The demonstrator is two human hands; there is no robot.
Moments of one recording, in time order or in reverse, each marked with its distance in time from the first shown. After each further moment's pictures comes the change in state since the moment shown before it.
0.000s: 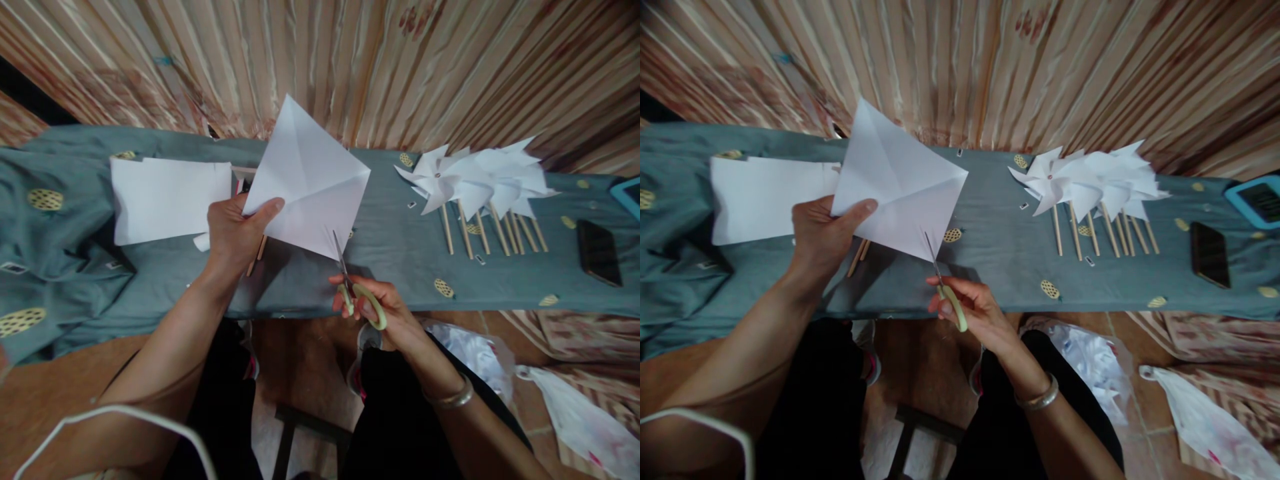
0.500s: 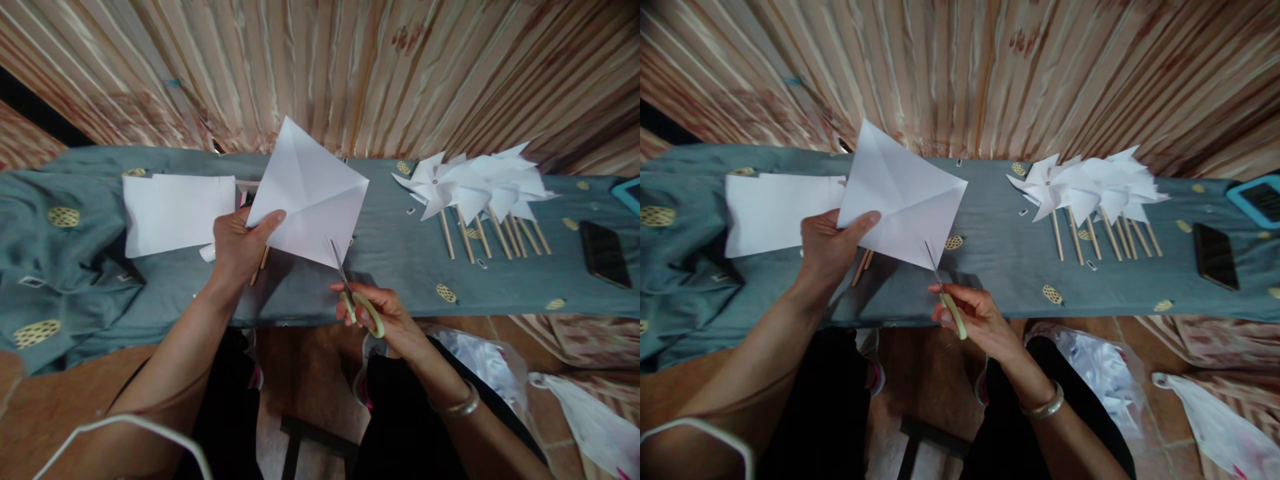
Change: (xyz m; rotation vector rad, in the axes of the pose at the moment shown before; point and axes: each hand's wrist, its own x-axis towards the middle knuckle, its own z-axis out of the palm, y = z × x) left_hand 0.000 0.000 -0.002 -0.033 -0.012 -0.018; right_hand 0.002 -0.001 0.001 0.032 -0.016 -0.010
